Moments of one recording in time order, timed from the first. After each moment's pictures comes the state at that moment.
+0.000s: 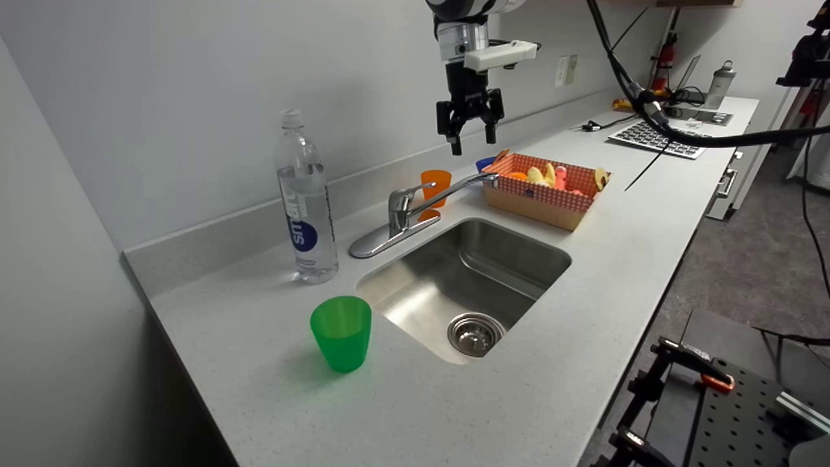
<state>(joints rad) -0.08 0.46 -0.12 -1.50 -0.04 1.78 0.05</state>
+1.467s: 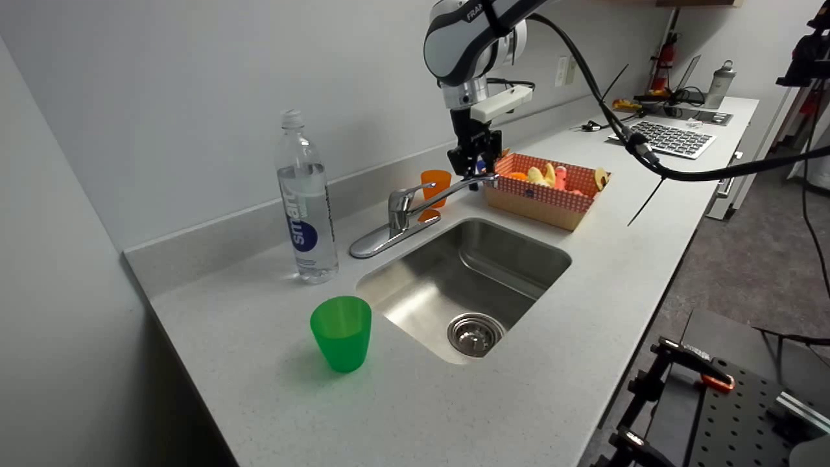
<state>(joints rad) -0.09 0.57 -0.13 -1.53 -0.13 1.91 0.00</state>
